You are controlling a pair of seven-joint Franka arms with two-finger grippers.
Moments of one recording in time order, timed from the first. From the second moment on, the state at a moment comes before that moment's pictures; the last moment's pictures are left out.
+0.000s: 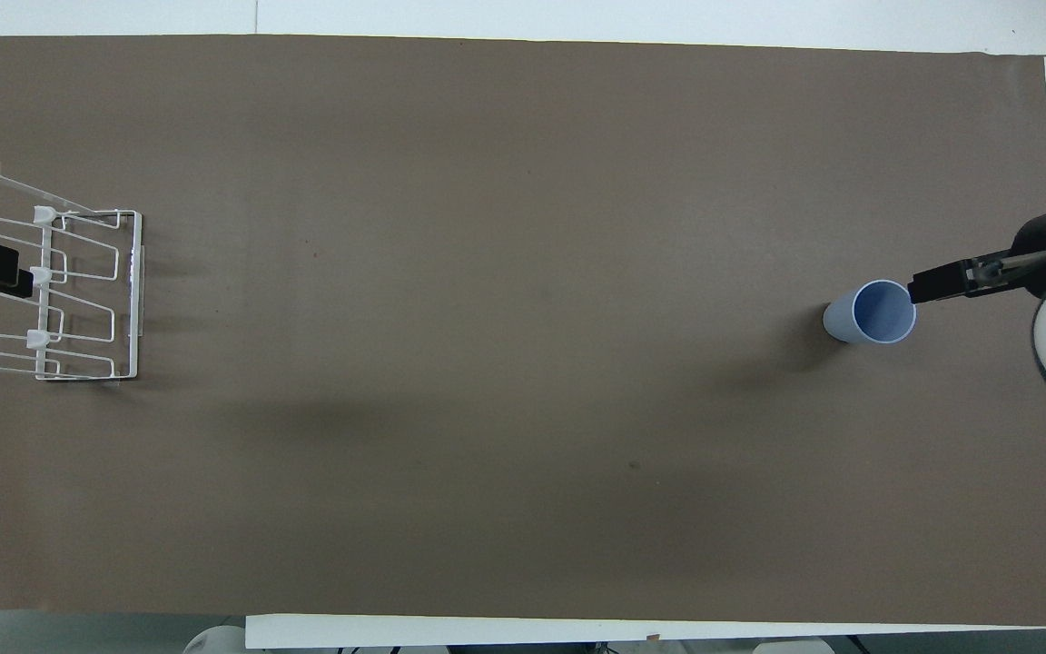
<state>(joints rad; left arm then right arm) 0.06 -0.10 -0.12 -1.68 -0.03 1.51 -0.01 -0.06 -0.06 -0.05 -2.00 0.04 1.90 -0.33</state>
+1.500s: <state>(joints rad) 0.06 -0.11 -0.11 -1.71 -0.03 1.51 -0.01 -0.10 0.08 -0.05 -2.17 0.04 2.20 -0.54</state>
